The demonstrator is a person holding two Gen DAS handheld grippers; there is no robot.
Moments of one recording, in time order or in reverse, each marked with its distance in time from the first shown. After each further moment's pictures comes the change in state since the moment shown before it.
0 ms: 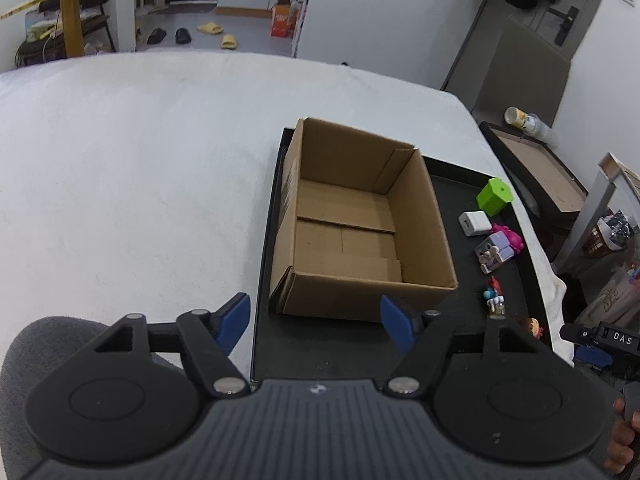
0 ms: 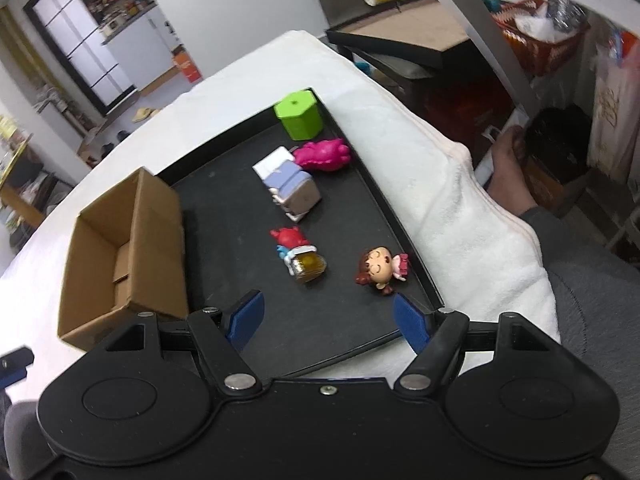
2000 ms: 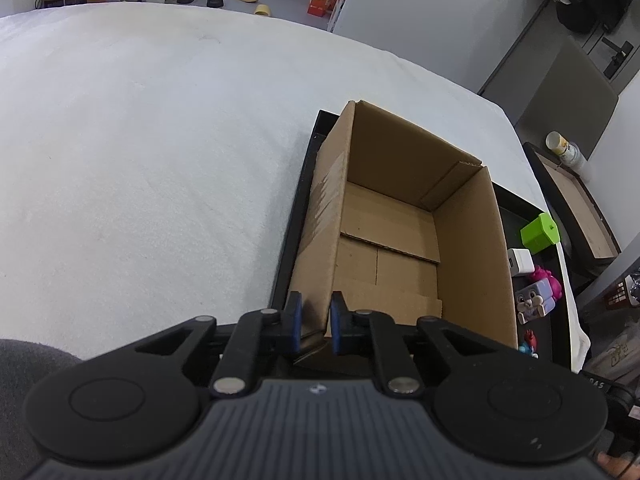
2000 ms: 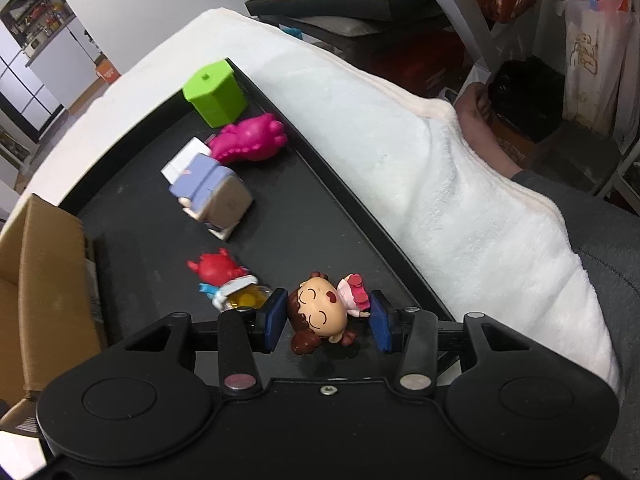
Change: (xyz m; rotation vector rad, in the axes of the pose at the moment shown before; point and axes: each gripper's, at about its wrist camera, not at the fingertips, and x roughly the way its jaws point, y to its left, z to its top) left arm 0.078 0.028 0.029 -0.146 0.046 -0.002; right arm 0.090 -0.005 0.012 0.133 0.030 -0.155
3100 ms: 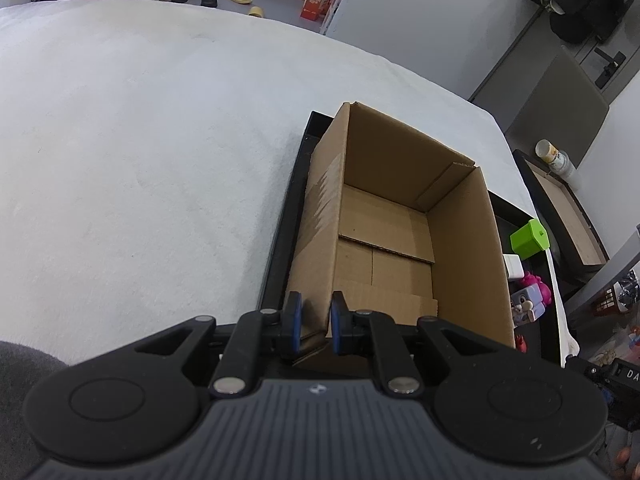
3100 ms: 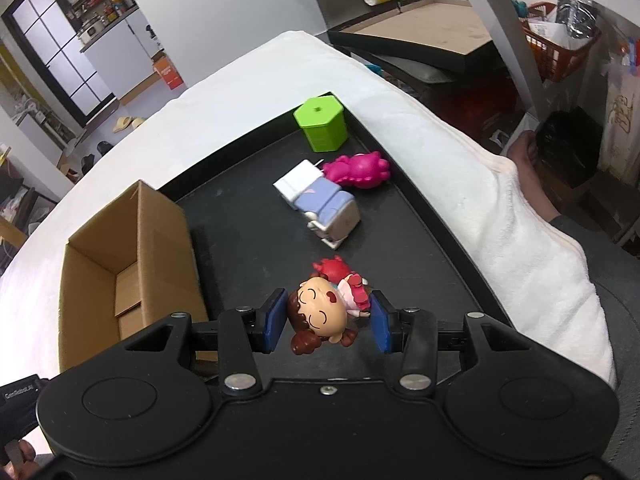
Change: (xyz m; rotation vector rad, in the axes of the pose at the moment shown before) left arm 0.001 0.008 -0.003 -0.016 -0.016 -0.050; right arm -0.063 0.060 -0.002 -0.115 -0.049 0.101
